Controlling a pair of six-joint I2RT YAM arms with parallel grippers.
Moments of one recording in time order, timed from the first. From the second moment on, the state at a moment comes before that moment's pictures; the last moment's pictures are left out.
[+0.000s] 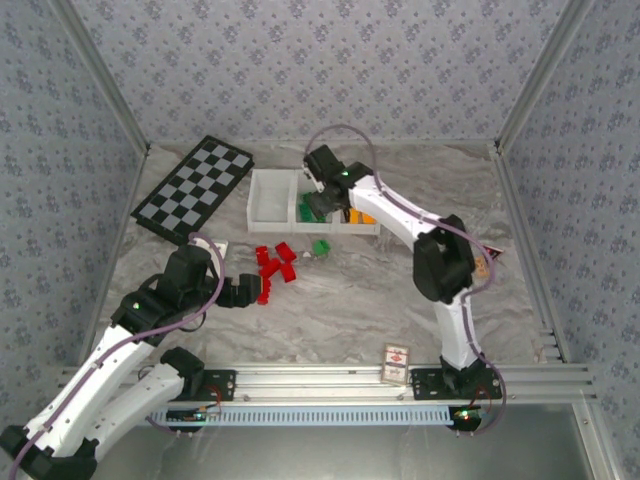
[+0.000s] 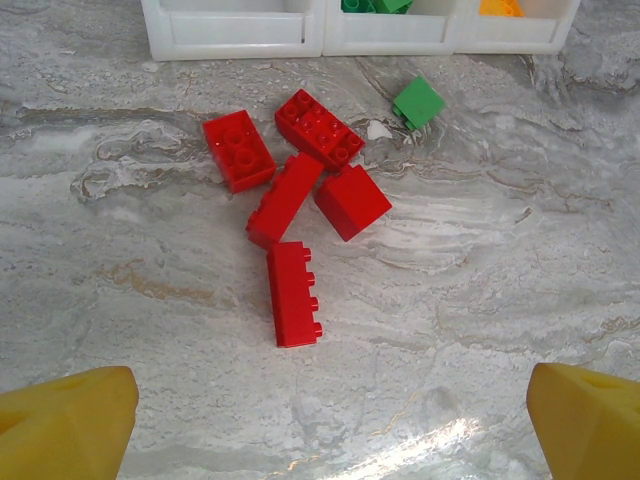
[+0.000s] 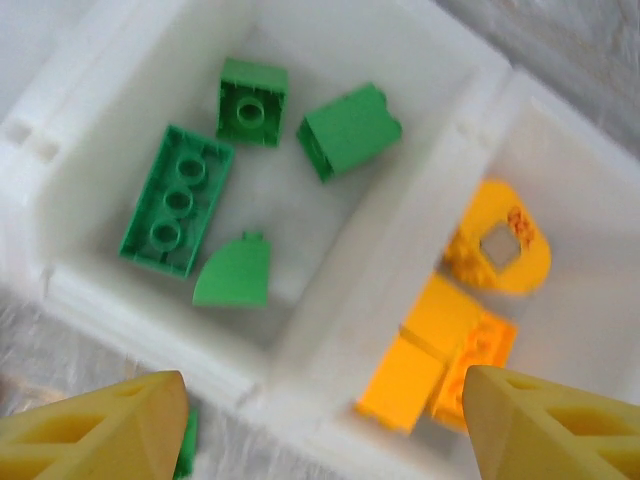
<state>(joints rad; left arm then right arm) -0.58 0.65 0.75 -0.86 0.01 -0.41 0.65 2.03 1.80 -0.81 0.24 0.04</state>
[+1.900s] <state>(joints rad) -0.58 0.66 0.75 -0.85 0.01 -0.41 0.79 2.23 1.76 -0.86 0.17 0.28</state>
